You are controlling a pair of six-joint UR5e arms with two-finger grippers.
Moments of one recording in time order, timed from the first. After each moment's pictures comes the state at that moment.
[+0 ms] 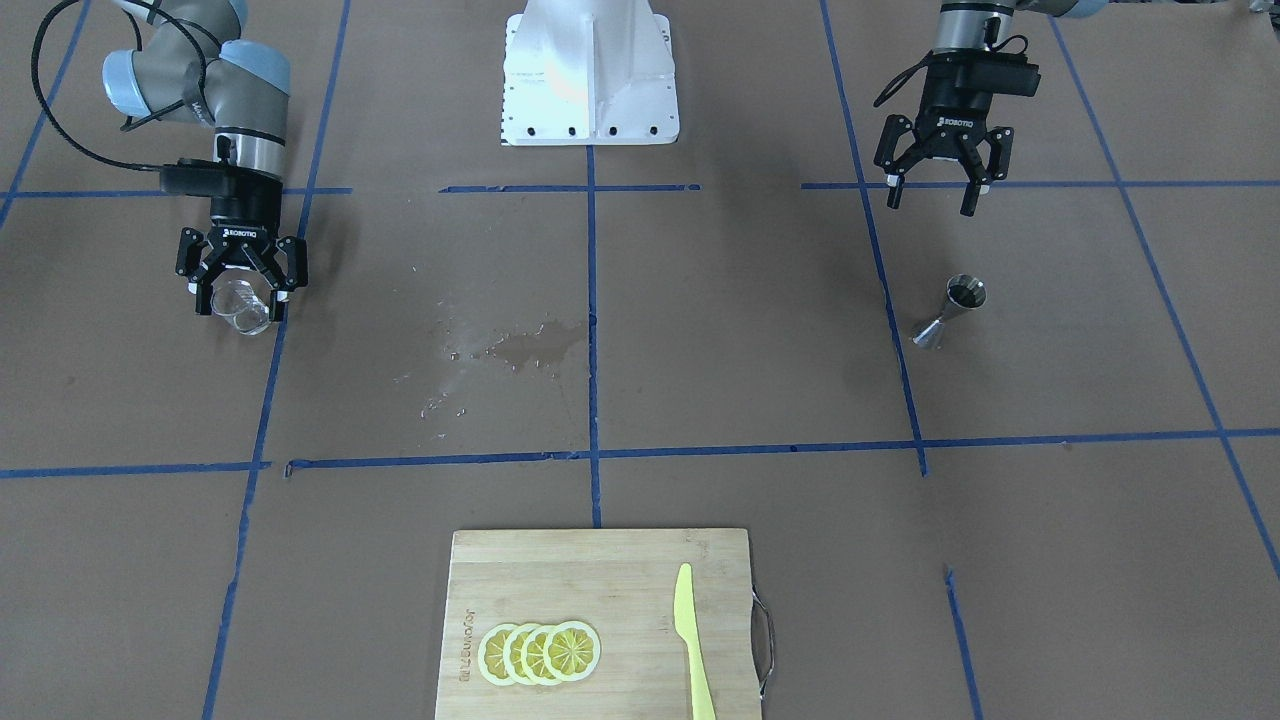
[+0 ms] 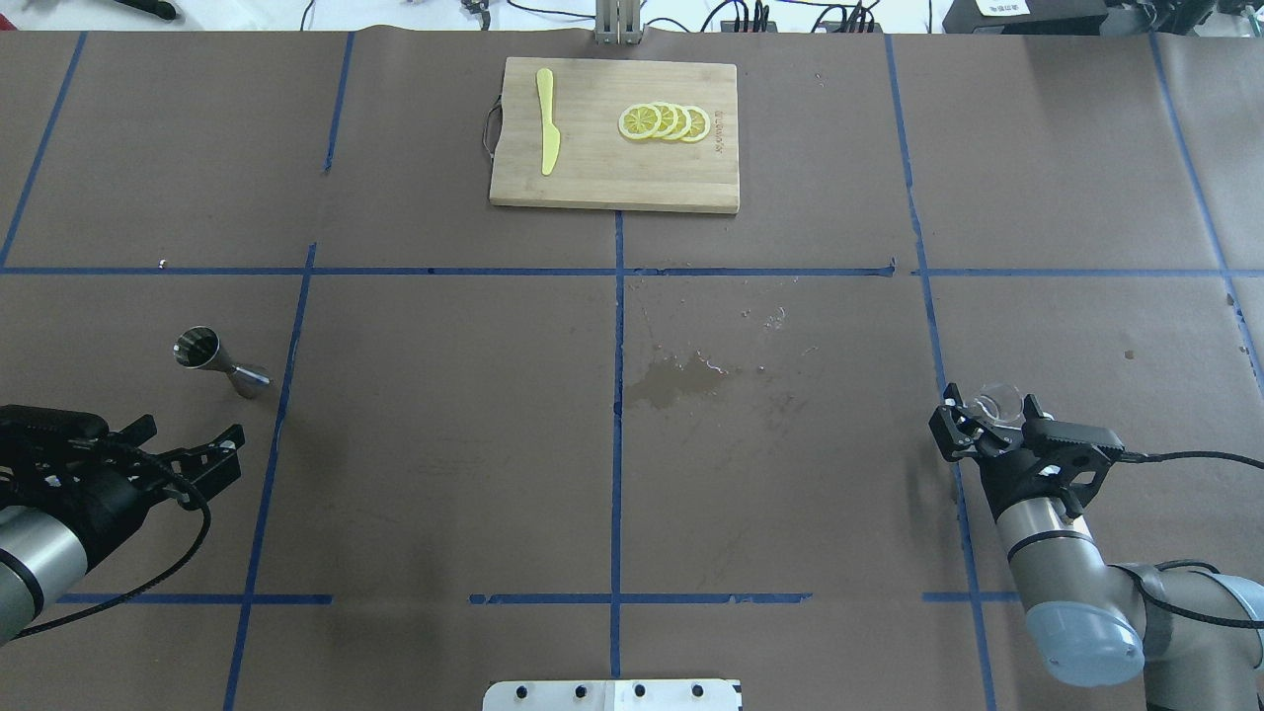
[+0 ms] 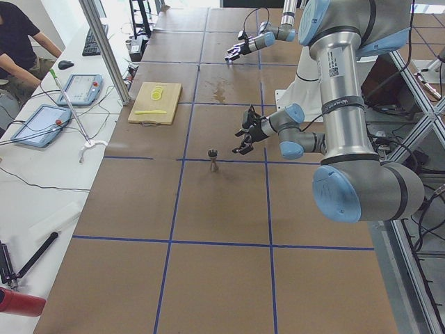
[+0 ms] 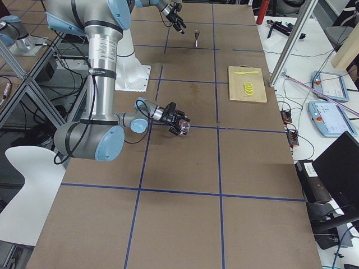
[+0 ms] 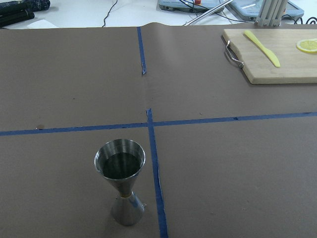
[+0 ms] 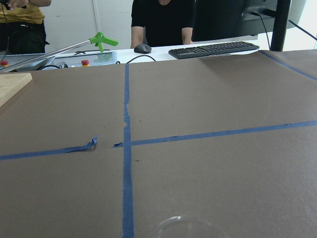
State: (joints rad) left arm -0.17 -1.21 -2.15 -2.39 -0.92 -1.28; right arm 0.15 -1.71 1.76 -0.92 0.59 1.66
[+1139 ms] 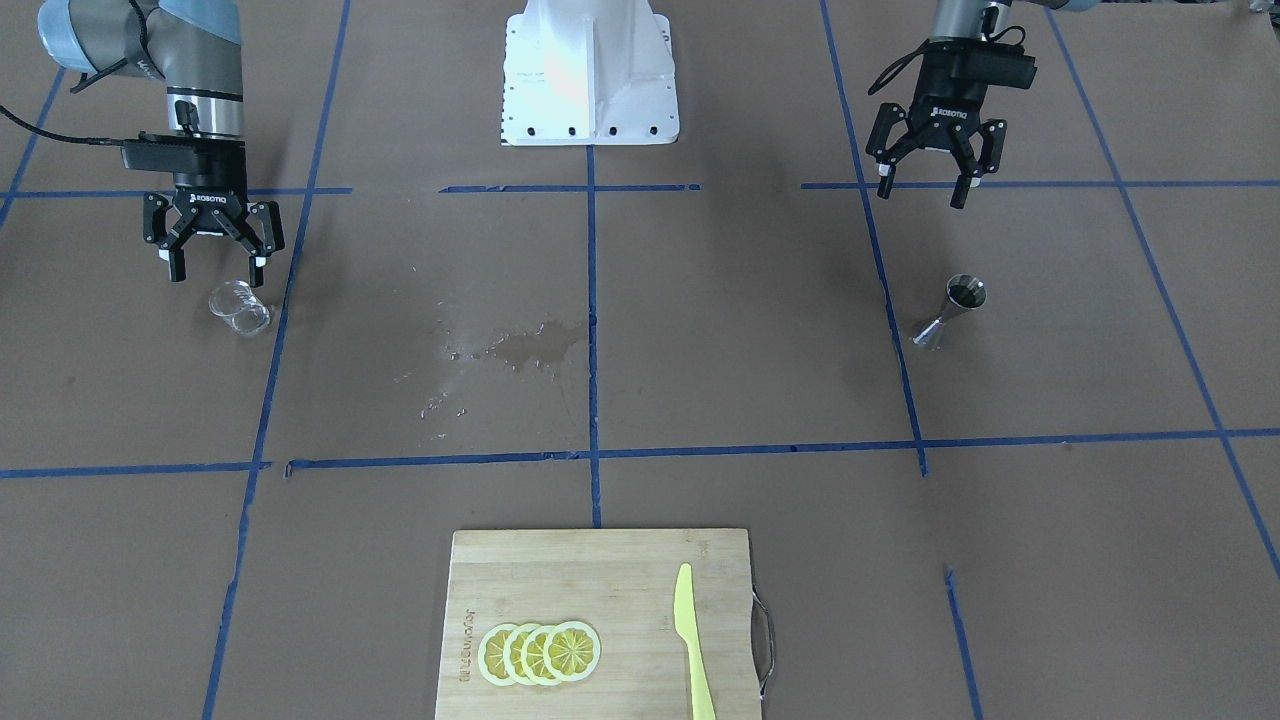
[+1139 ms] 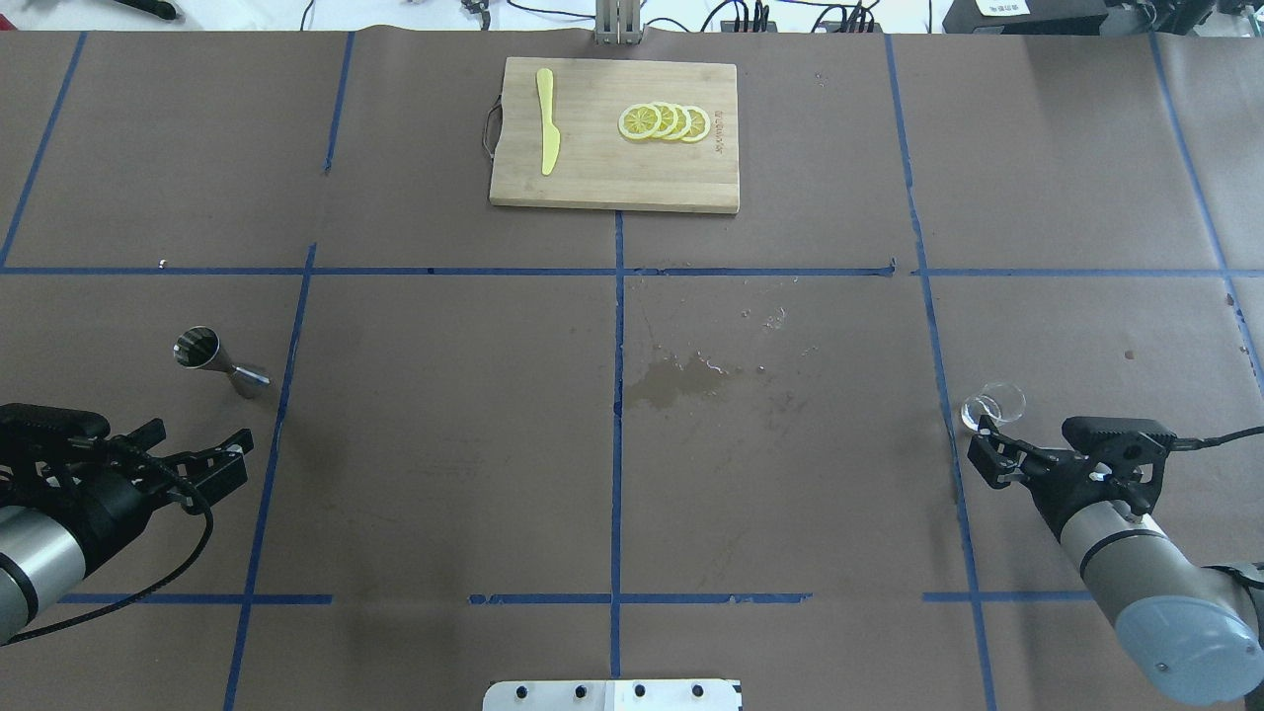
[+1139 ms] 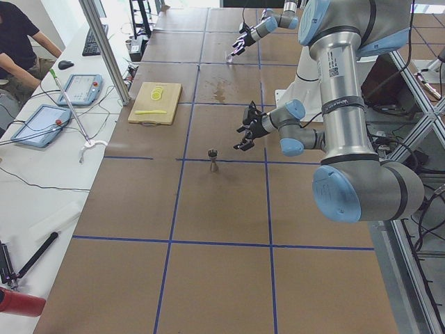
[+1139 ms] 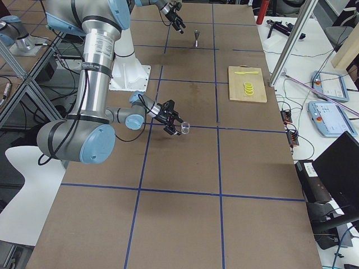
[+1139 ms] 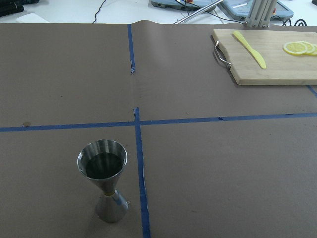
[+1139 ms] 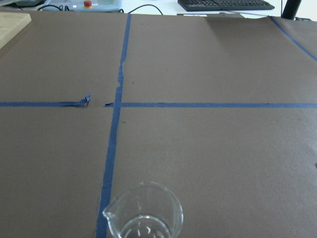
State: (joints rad) left arm -0.17 -1.21 -2.19 -2.38 -0.96 -1.28; right arm 0.16 -1.88 1.98 -0.93 0.86 1.52
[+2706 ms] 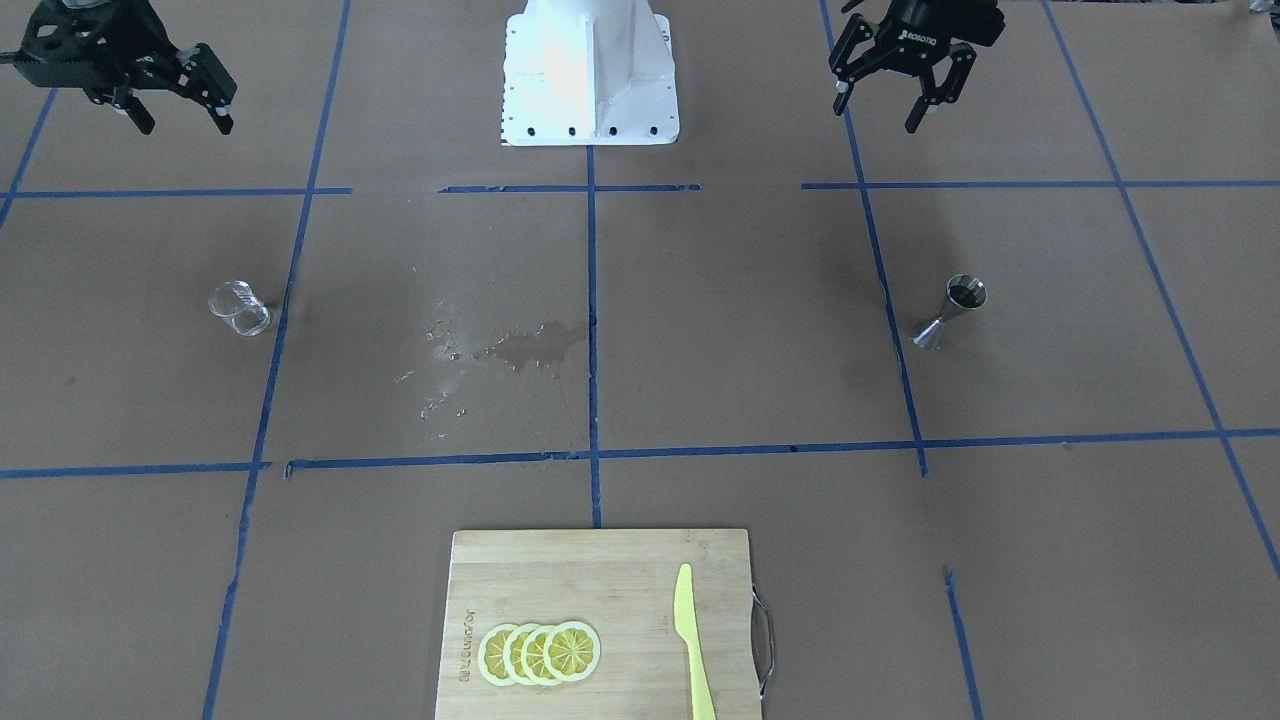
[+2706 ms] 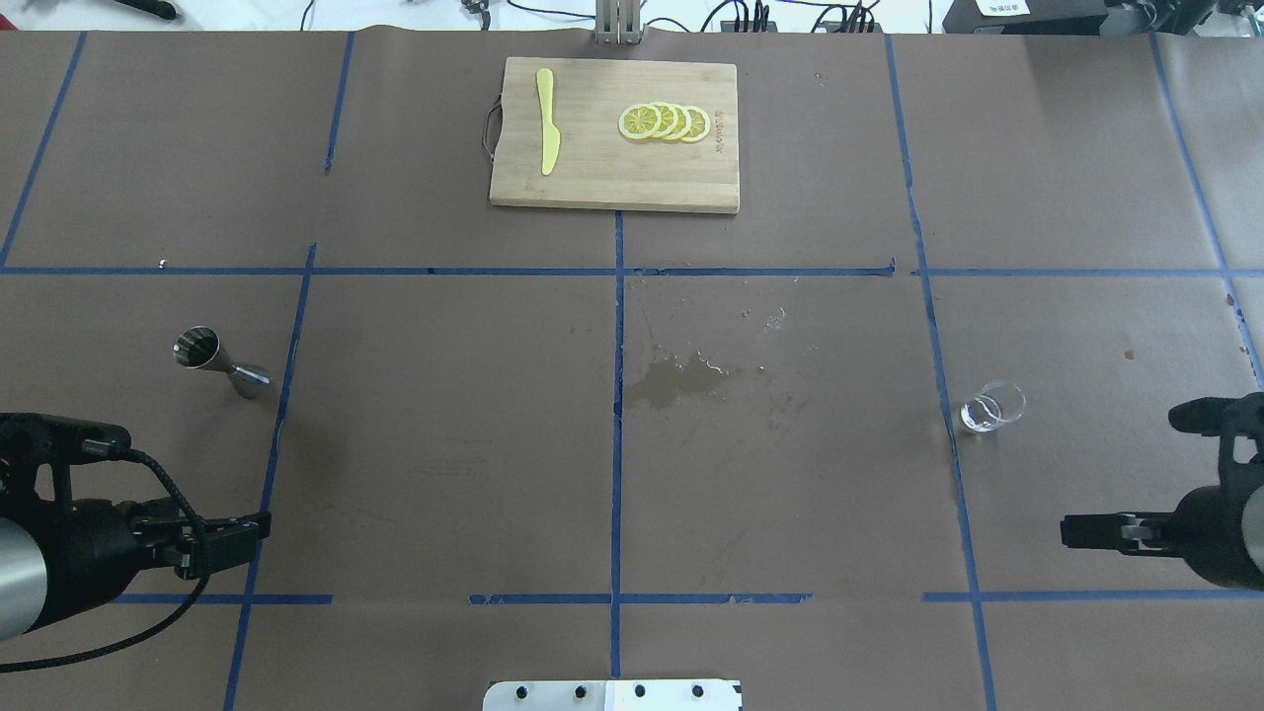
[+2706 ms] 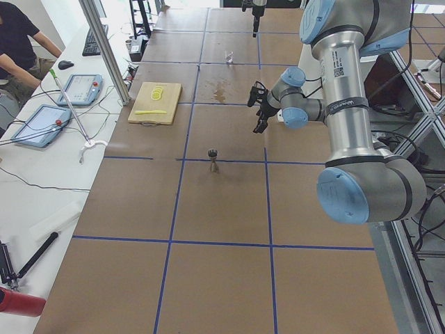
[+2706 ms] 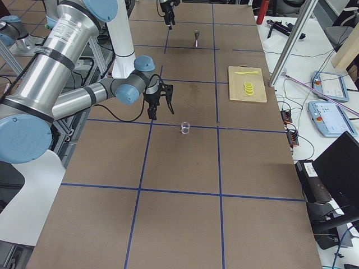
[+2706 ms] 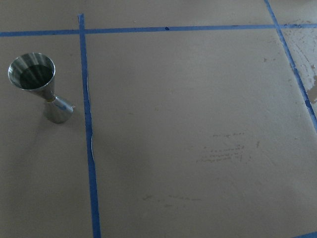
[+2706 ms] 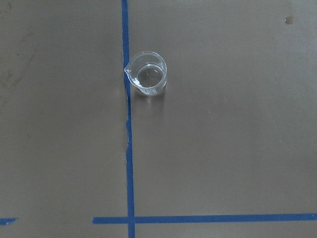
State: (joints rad) left arm -0.32 -1.25 -2.46 -2.02 -1.52 -1.18; right arm 0.69 -2.09 2.42 -1.16 2.01 1.12
